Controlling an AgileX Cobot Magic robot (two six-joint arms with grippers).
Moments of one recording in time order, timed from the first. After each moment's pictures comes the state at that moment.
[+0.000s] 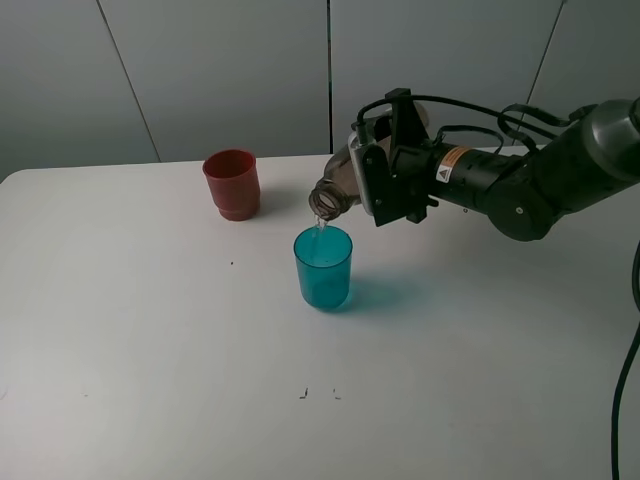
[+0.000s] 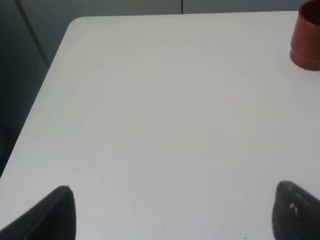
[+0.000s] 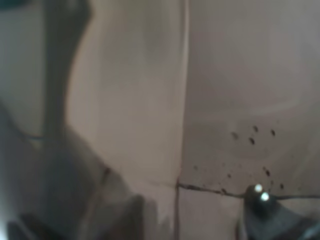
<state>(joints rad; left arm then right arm) 0.03 0.00 -0.51 0.10 1.09 -0.04 0.40 1.98 -0.80 -0.30 -0.81 -1.51</state>
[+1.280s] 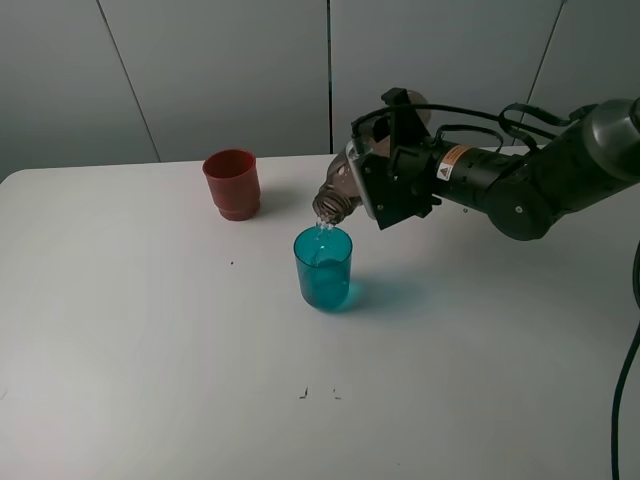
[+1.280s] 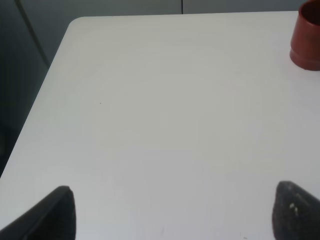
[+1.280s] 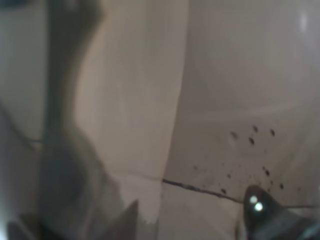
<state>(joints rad) 0.03 0.00 -0.51 0.10 1.09 -0.04 0.40 1.98 -0.80 -0.28 -0.82 -1.64</state>
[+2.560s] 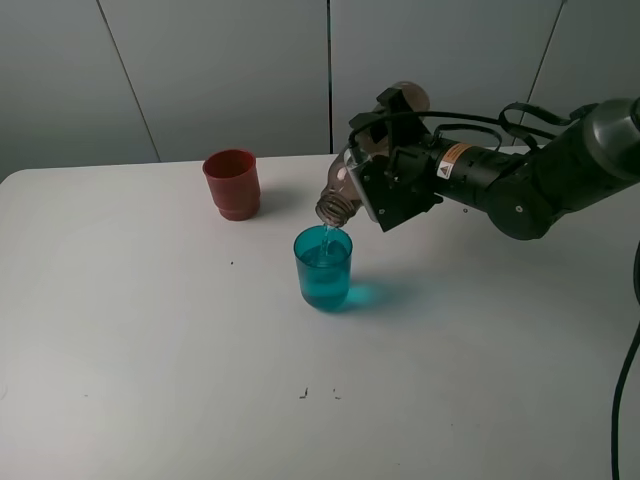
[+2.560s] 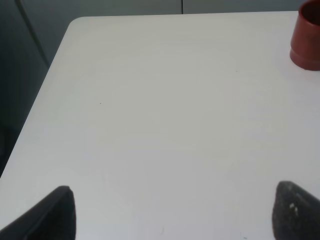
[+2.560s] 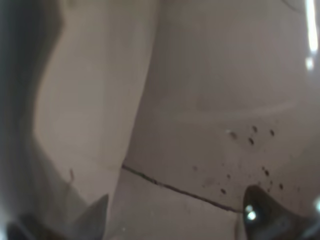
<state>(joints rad) 0.03 0.00 -0.51 0.10 1.09 -0.05 0.40 1.98 -0.80 -0.28 -0.83 -1.73</state>
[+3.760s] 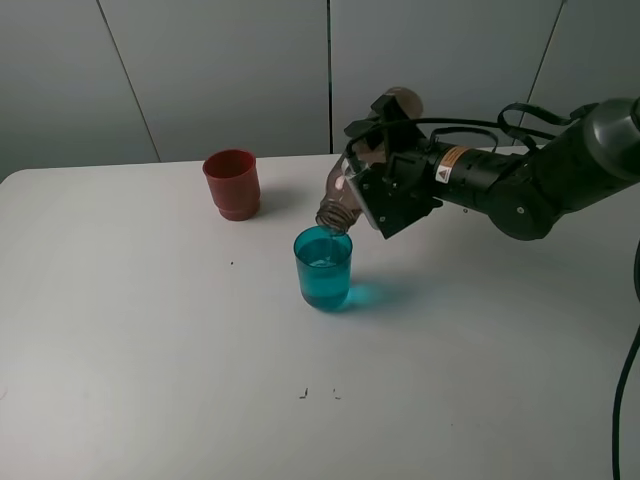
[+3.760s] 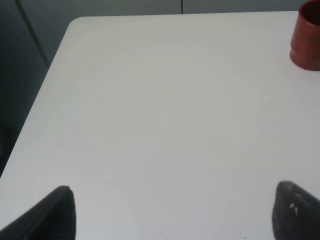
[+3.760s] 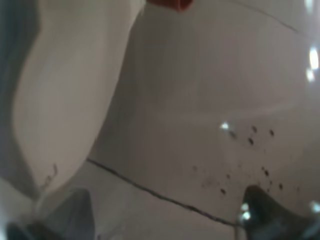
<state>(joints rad) 0.03 0.00 -0.51 0.10 1.09 -0.05 0.40 1.97 -0.80 -0.33 -0.79 -1.70</state>
